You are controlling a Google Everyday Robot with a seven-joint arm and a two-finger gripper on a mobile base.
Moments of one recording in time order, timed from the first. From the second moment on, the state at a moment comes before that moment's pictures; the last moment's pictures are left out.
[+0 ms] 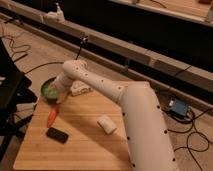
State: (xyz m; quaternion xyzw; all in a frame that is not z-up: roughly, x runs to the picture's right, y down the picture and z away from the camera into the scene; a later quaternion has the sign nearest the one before) arm -0.291 0.029 0.865 -0.19 -0.41 -0.21 0.87
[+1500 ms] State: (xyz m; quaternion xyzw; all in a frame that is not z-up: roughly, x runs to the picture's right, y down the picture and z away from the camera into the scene) arm -0.286 0.054 0.964 -0.23 -0.42 -0.17 0.86
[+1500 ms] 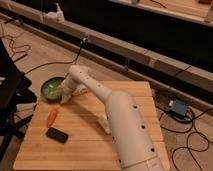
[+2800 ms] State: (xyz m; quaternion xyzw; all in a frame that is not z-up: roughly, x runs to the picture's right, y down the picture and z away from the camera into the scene) arm -0.293 -0.022 0.893 -0.10 -0.48 -0.15 0.86
